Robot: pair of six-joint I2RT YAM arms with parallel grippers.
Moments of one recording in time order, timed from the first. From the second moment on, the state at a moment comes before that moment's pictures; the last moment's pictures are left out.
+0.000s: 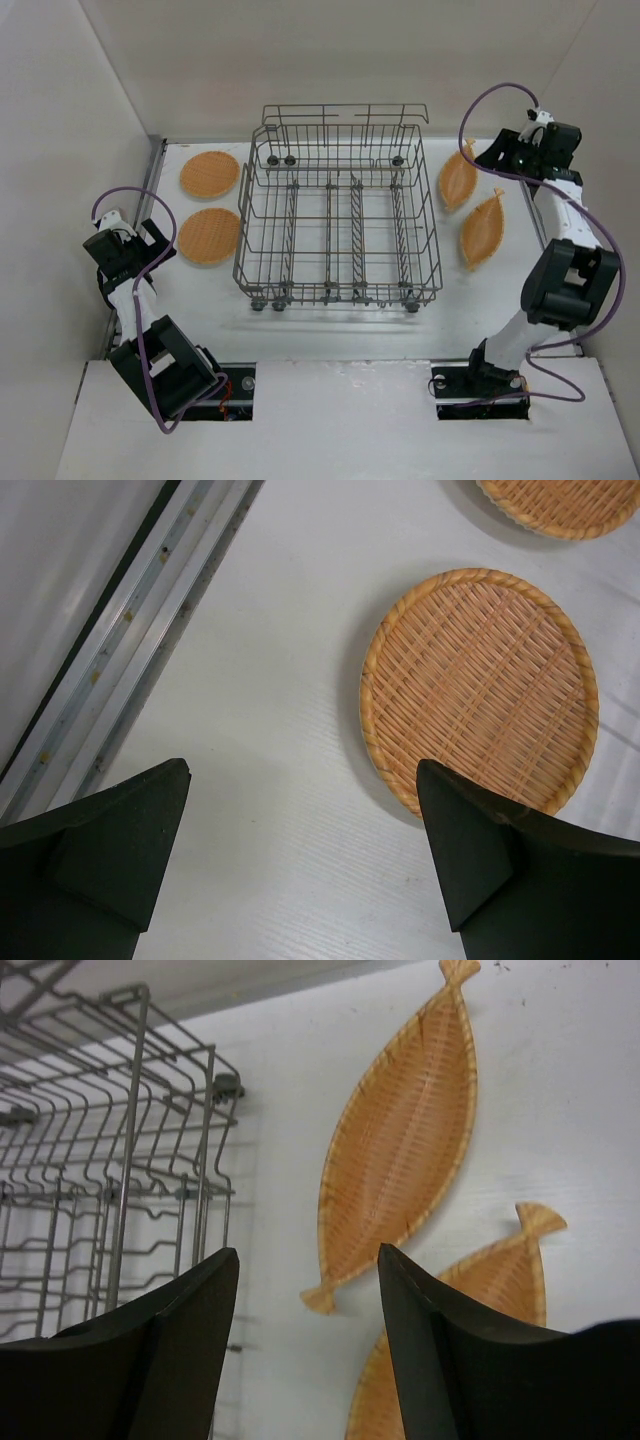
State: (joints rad) left arm 0.67 1.15 0.63 -0.10 0.33 -0.06; right arm -0.30 1.62 1.36 -0.26 -0.48 0.14
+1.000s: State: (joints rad) left arm 0.67 1.15 0.63 -0.10 0.33 -0.06; right arm -0.34 2.16 1.78 -0.49 -0.41 0.14
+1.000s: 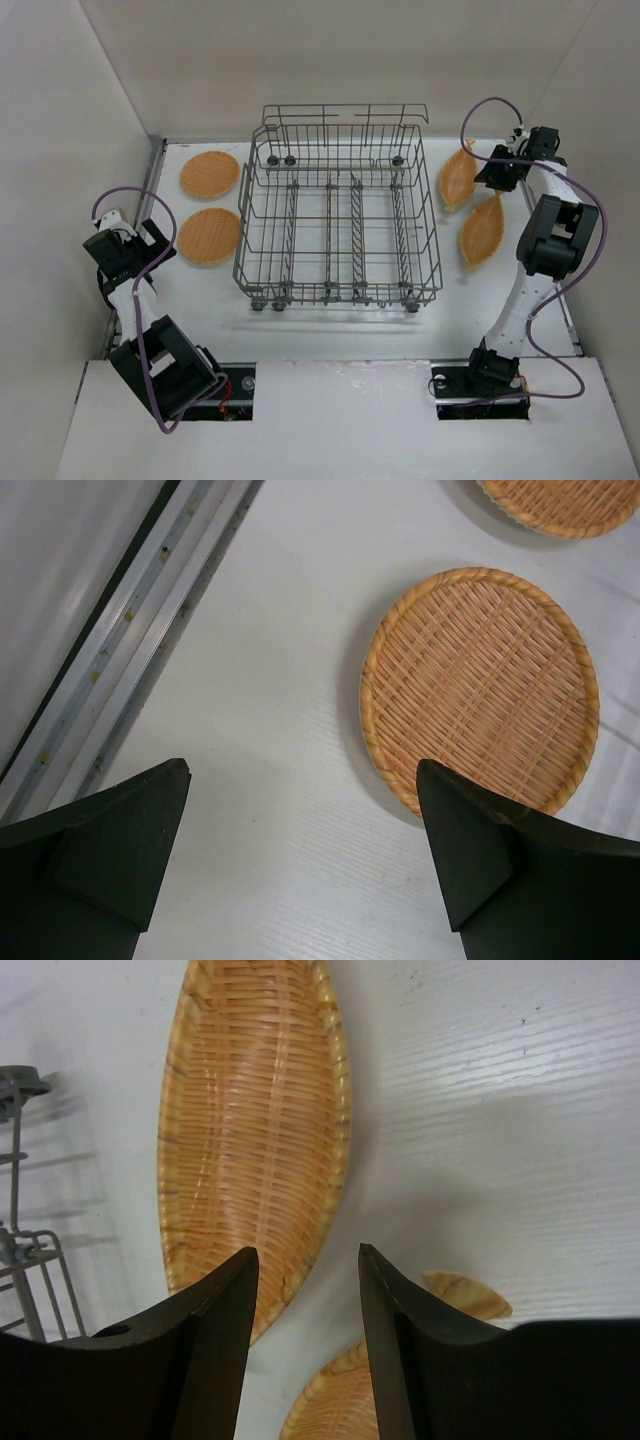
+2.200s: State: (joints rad) left arm 0.66 1.19 0.66 -0.14 0.33 -0.06; right arm -0.30 2.39 2.09 -0.64 -0.39 0.15
